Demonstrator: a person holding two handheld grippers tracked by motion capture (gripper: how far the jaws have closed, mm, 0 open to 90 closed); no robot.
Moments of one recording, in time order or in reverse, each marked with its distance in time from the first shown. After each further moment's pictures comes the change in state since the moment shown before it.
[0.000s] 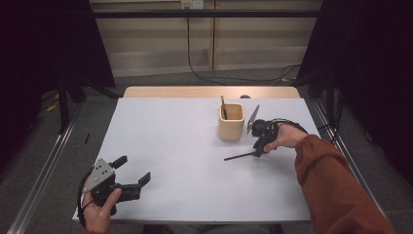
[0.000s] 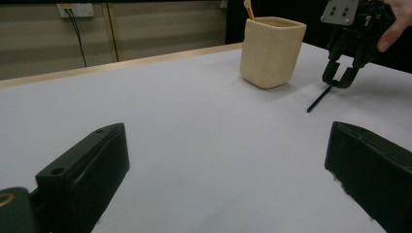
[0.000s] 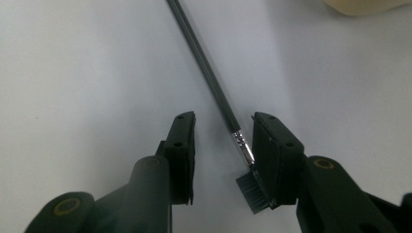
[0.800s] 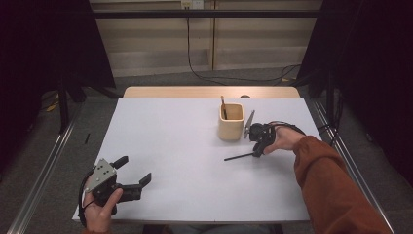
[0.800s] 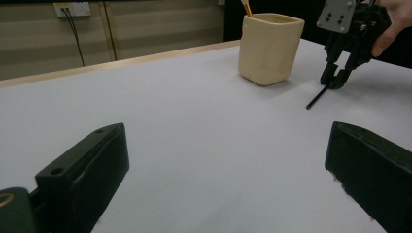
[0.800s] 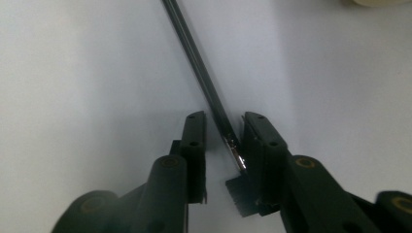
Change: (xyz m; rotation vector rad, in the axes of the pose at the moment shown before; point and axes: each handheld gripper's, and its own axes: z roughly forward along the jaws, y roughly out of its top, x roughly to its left) left arm -0.002 0.000 0.001 0.013 -0.004 0.014; right arm 0.005 0.005 0.011 0.054 -0.058 -0.048
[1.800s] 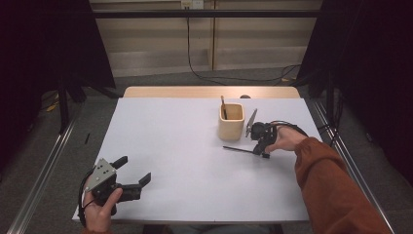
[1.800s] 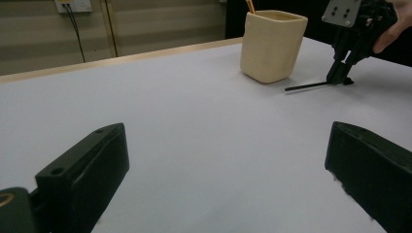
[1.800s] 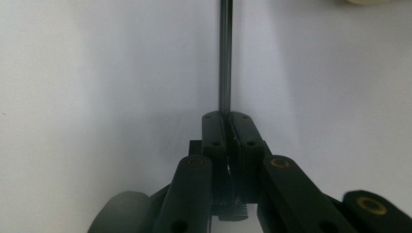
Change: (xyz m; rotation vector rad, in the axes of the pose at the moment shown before) left arm 0.002 -0.001 0.001 0.010 0.002 -0.006; right arm -0.001 -0.005 -0.004 -0.037 -0.006 0.022
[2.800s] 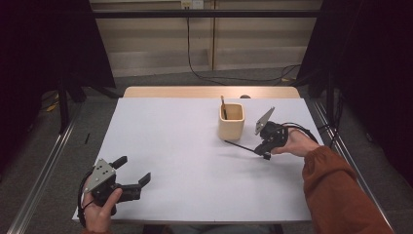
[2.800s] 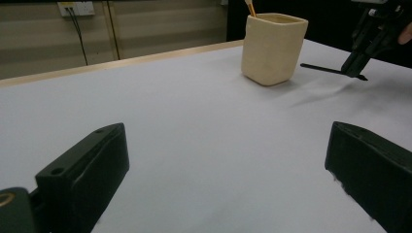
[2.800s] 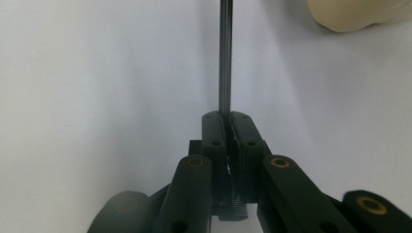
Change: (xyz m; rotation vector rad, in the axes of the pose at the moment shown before) left arm -0.001 0.001 -0.002 -0.013 0.010 0.002; right arm 0.019 -0.025 -0.024 -0.225 0.005 0.066
